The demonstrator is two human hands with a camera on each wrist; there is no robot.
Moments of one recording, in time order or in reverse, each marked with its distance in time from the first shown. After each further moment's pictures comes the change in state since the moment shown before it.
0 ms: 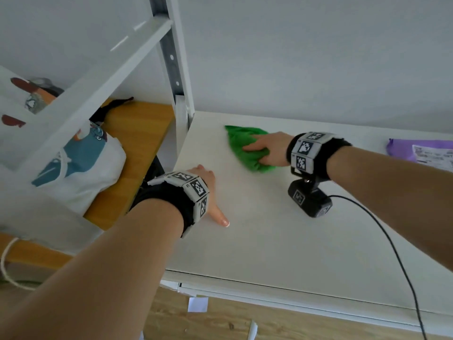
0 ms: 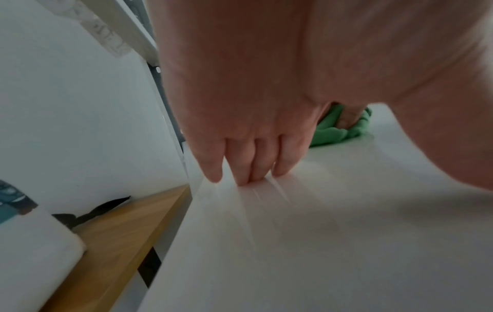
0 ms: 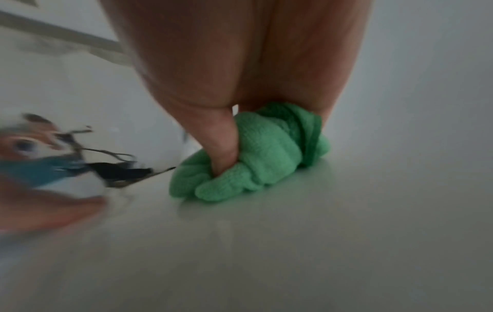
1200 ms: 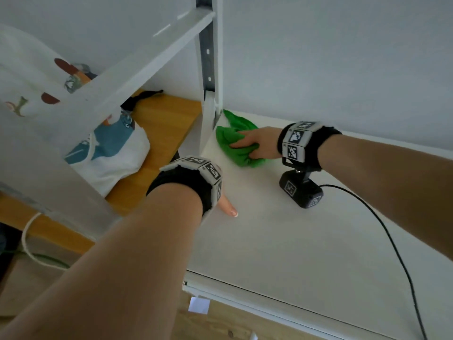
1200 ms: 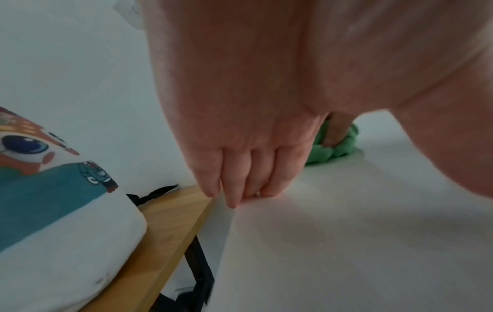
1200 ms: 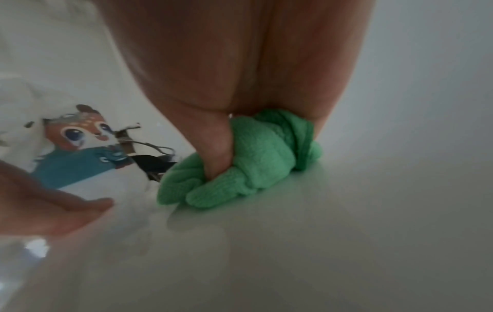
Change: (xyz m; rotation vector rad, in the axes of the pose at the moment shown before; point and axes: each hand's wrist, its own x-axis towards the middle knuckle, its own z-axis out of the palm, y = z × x) left_hand 0.005 -0.022 -0.007 -0.029 -0.120 -0.204; right_hand 0.057 -0.049 -0.013 -0.025 -0.097 -0.212
